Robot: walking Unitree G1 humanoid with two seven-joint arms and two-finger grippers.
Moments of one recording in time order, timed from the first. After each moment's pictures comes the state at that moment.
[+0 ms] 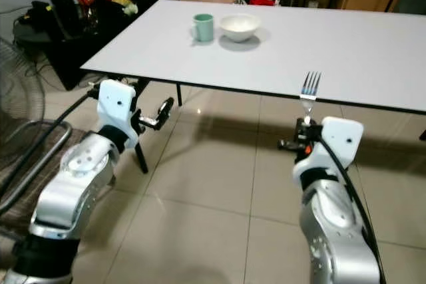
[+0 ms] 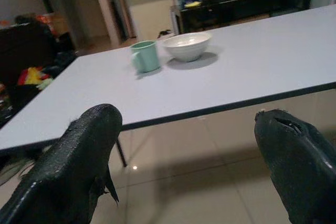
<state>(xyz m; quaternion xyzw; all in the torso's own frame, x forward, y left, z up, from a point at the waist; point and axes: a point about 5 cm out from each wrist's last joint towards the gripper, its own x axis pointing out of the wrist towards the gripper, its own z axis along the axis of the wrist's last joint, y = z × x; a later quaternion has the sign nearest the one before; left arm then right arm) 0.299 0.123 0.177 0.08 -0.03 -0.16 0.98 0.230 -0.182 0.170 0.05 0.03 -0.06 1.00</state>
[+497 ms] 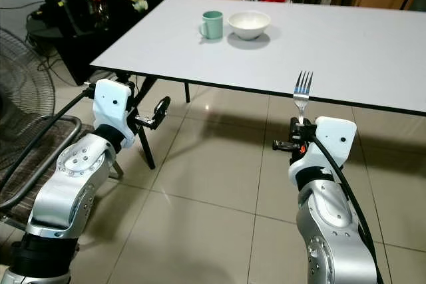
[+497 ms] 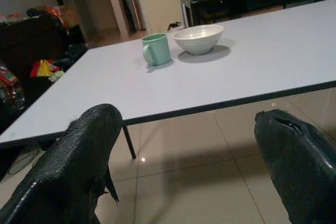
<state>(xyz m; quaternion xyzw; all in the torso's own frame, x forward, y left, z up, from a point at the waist) 0.299 0.125 0.177 0.07 -0.03 -0.16 0.98 0.231 -0.177 0.170 0.04 0.03 -0.04 1.00</state>
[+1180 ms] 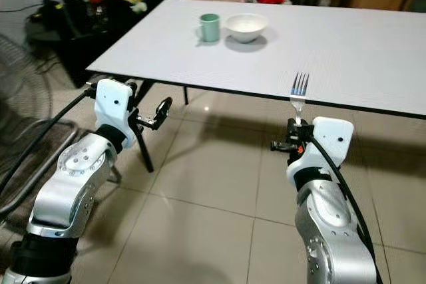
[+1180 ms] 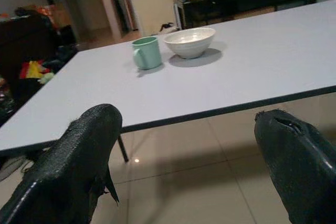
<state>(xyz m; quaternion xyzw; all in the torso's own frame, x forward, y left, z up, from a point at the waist) 0.300 0.123 0.177 0.07 -0.02 -0.17 0.98 0.231 -0.177 0.169 0.04 0.03 -0.04 1.00</state>
